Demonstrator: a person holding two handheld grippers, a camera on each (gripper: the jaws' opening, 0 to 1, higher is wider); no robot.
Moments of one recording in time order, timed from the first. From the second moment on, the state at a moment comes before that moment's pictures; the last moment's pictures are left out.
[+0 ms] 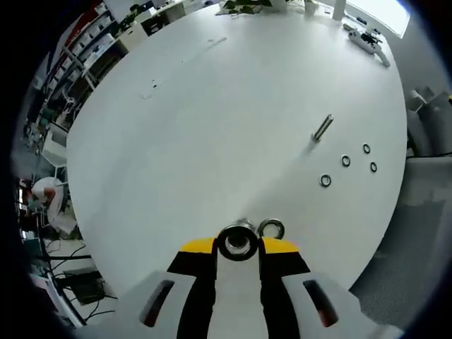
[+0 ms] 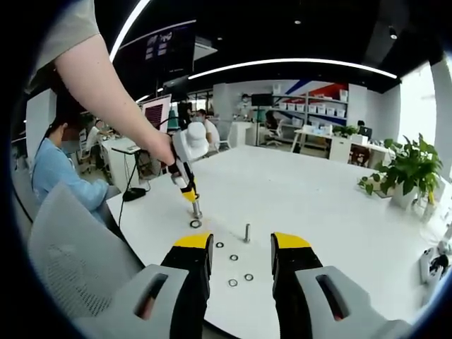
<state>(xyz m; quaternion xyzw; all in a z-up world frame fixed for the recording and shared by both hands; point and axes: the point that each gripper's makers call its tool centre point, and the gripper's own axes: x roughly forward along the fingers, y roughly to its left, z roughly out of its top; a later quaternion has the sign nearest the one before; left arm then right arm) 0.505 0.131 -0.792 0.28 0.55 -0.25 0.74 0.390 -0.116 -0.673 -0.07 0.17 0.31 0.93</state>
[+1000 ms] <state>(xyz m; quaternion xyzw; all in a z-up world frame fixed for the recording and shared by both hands) 0.507 0.128 -0.804 0.30 0.56 -0.25 0.73 0.389 -0.115 -0.674 -0.07 0.17 0.31 0.93</state>
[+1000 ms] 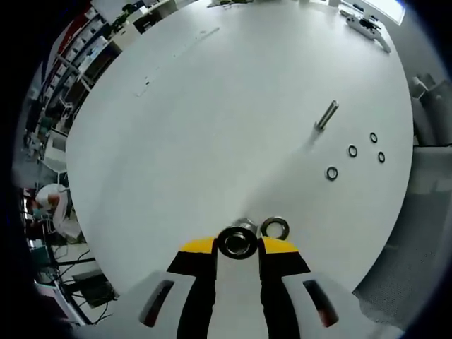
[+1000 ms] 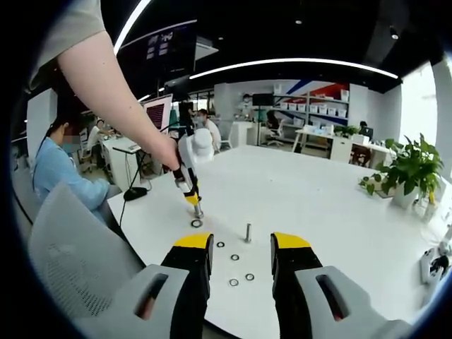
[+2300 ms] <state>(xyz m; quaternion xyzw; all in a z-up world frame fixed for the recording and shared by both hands) 0.502 0.128 -0.797 0.26 0.56 -0.23 0.75 0.390 -0.115 -0.673 -0.07 0.17 0.31 0.93</state>
